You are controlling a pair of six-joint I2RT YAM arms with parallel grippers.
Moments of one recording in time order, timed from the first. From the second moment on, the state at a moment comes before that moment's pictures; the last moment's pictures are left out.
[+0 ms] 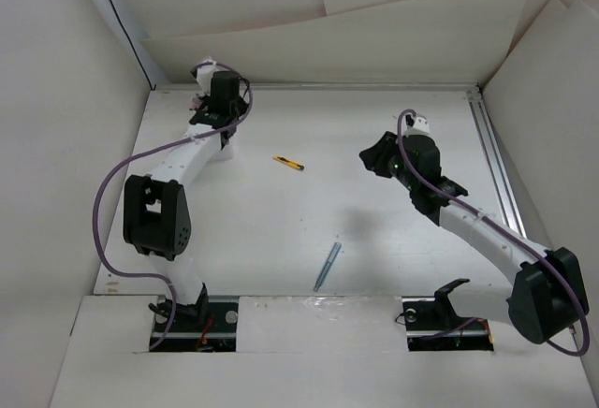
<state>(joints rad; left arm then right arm) -0.24 1.76 1.47 -0.19 -0.41 -0.67 0.44 1.21 0.80 0.08 0.06 0.63</state>
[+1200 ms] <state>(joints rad) -0.47 2.08 1.40 -0.14 -0.33 -0.83 0.45 1.30 0.81 0.08 -0.02 0.62</state>
